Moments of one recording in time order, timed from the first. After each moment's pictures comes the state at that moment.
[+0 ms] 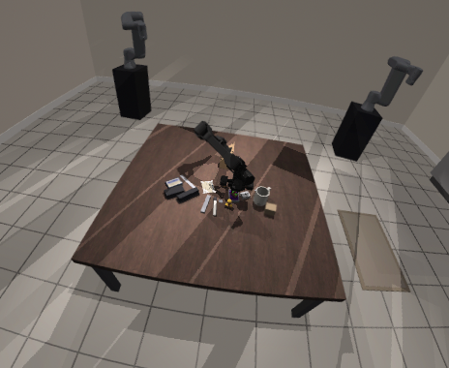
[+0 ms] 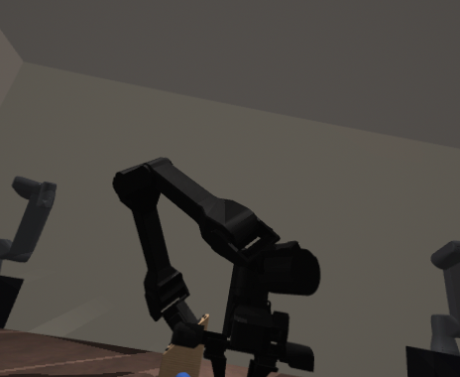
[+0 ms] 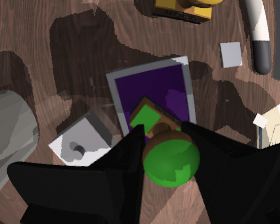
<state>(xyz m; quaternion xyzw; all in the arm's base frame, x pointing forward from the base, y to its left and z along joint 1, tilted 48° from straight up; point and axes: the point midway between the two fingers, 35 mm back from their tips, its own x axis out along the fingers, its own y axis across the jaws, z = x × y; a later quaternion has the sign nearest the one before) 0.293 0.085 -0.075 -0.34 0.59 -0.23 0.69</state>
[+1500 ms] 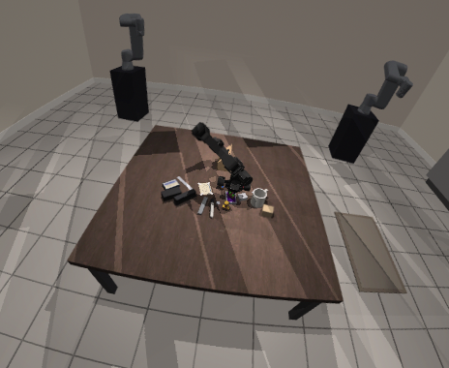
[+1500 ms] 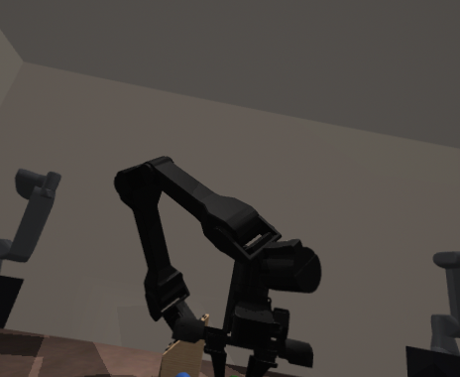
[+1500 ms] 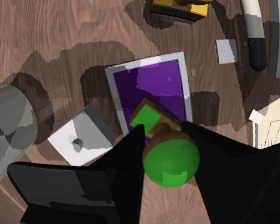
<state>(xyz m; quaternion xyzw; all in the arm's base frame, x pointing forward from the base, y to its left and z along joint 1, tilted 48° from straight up) 0.290 0.088 -0.070 -0.35 0.59 -0.23 0.69</state>
